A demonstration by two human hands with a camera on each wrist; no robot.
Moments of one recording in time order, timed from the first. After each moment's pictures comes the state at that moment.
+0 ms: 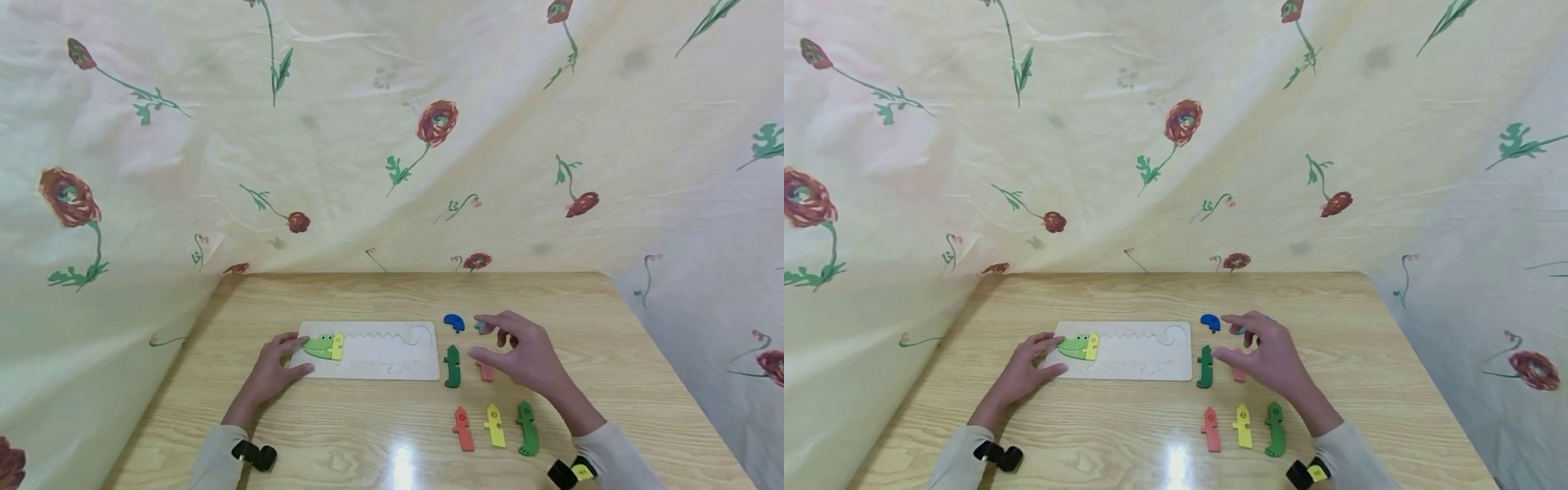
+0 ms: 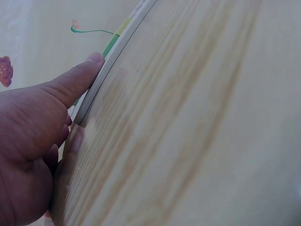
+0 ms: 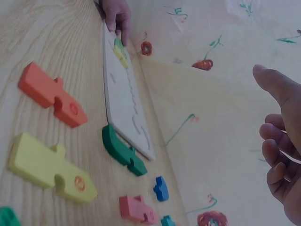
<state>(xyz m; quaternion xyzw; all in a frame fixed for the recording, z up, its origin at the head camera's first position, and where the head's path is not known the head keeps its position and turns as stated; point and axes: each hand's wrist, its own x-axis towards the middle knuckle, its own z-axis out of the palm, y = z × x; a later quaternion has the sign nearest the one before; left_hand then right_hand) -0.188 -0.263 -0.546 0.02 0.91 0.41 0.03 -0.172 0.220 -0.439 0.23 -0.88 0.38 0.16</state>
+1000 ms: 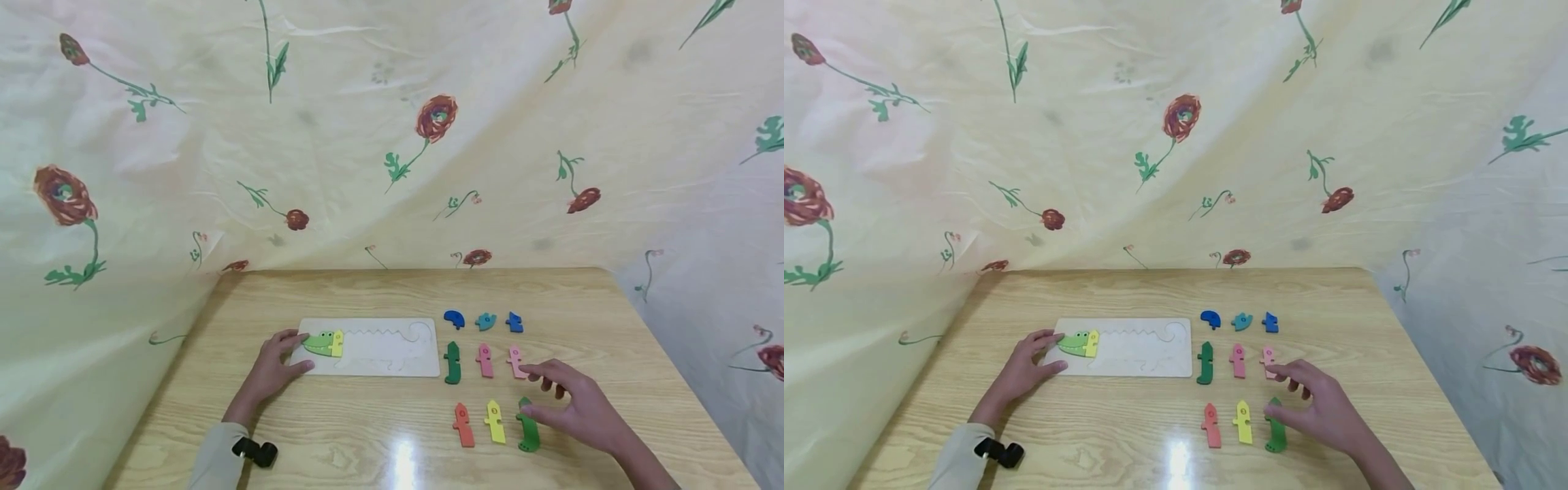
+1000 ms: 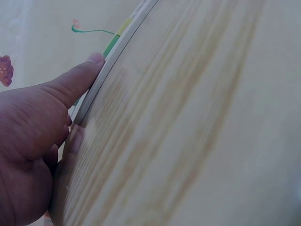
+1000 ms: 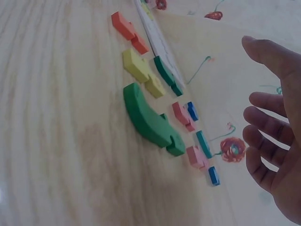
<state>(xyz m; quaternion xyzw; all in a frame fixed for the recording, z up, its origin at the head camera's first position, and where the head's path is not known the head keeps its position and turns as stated) -0.188 -0.265 -0.548 0.04 0.91 0.42 0.02 -0.111 0.292 -0.478 0.21 -0.92 0.34 0.08</state>
